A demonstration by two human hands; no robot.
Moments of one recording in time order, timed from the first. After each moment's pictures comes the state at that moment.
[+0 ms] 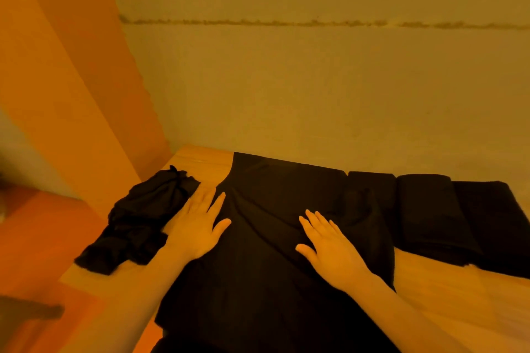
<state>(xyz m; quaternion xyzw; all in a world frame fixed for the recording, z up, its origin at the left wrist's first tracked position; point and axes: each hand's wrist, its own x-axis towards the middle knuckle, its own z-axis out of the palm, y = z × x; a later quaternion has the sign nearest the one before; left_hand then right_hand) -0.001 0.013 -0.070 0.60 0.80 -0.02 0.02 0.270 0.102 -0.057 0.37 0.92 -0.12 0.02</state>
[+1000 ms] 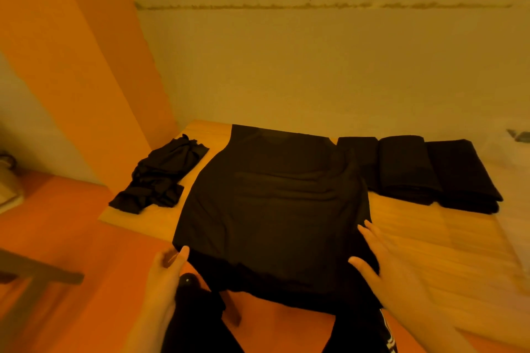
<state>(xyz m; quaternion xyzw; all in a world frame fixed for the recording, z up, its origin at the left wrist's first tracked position) 0.084 -0.161 -0.097 0.05 0.73 0.60 0.32 0.399 -0.018 -0.060 0.51 0.83 -0.21 -0.11</state>
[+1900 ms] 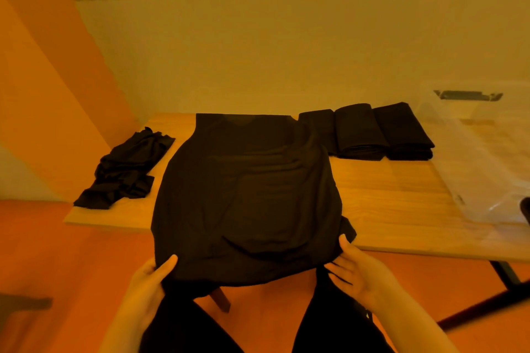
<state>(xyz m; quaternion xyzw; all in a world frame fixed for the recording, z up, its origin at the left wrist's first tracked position) 0.087 -0.194 -0.111 0.09 0.63 0.60 0.48 0.406 -0.086 -0.080 0.59 0.20 -0.72 -0.30</state>
